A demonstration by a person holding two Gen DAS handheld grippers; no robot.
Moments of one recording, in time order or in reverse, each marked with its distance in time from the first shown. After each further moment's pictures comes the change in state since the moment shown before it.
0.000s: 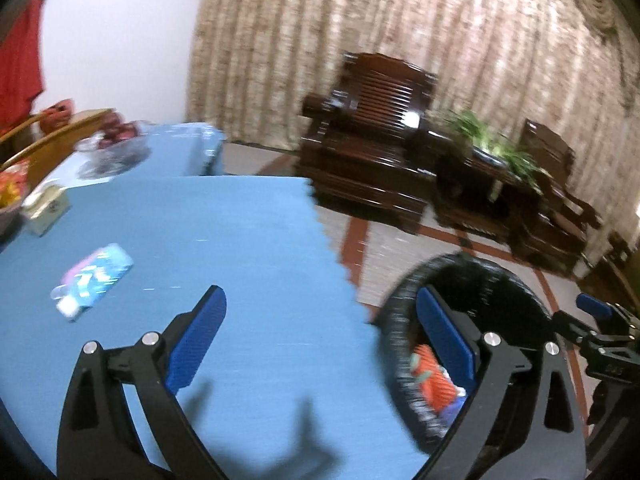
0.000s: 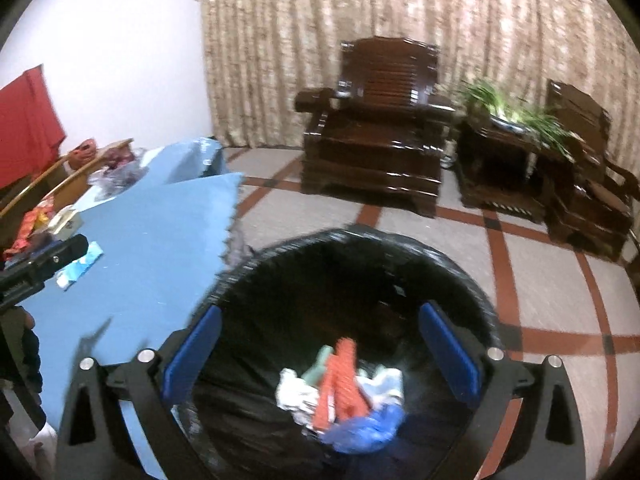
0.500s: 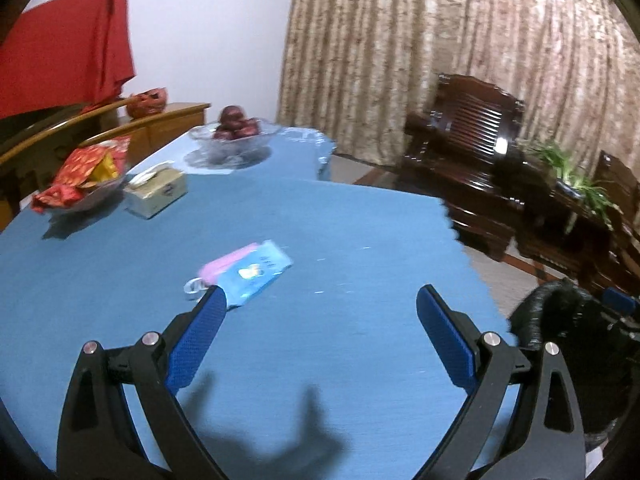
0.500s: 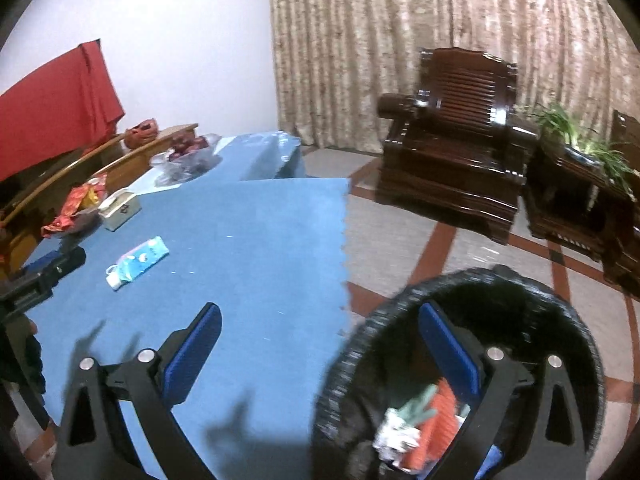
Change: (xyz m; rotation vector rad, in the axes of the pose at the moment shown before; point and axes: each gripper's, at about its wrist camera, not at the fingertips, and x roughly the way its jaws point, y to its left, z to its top) left arm -0.046 0.142 -0.002 -0.108 -0.045 0.274; right arm 0.051 0.122 0.020 -0.112 -0.001 0.183
